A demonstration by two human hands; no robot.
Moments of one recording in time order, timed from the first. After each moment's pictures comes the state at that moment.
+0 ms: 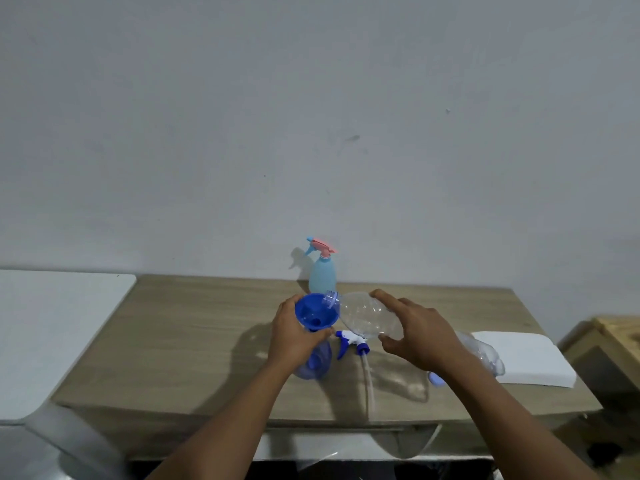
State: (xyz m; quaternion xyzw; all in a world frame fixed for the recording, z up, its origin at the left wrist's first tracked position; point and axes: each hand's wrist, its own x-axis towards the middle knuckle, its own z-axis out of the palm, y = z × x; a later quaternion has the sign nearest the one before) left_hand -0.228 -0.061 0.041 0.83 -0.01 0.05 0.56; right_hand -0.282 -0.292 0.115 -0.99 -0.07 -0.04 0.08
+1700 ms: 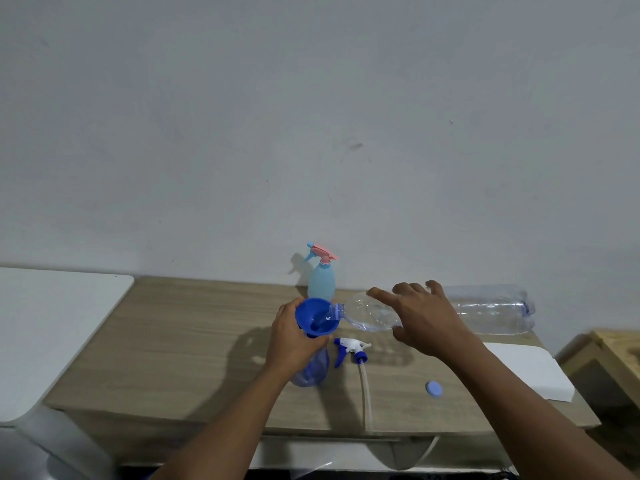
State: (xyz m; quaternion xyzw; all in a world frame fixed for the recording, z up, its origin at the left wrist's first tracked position) left_hand -0.227 -0.062 0.046 0.82 -0.03 0.05 0.56; right_hand -0.255 -0.298 0.142 -0.98 -0.10 -0.05 -0.14
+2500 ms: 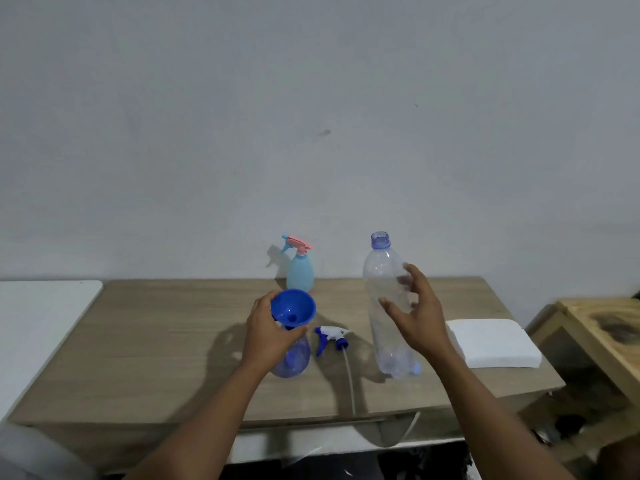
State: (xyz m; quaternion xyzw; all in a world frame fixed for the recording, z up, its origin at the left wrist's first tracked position) left_hand -0.224 -0.063 0.036 0.82 -0.03 0.07 0.56; right_hand -0.274 -0.333 0.082 -0.86 0.07 -0.24 0.44
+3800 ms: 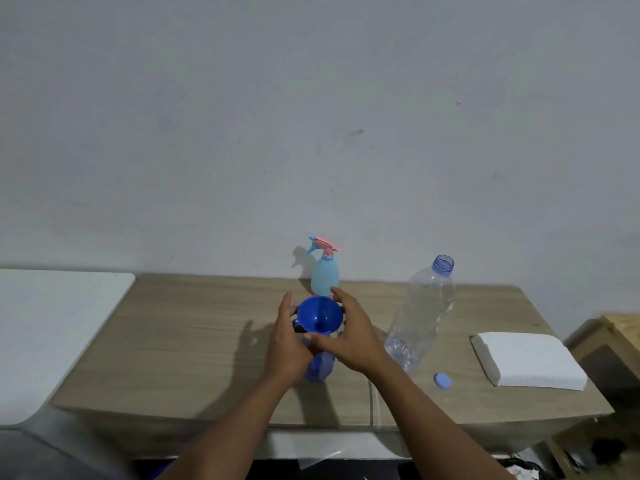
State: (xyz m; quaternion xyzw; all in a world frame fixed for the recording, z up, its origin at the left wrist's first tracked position) left_hand -0.224 -0.056 0.015 0.82 0.01 0.00 0.57; right_hand -0.240 -0.201 0.055 -0.87 -0.04 -0.02 0.49
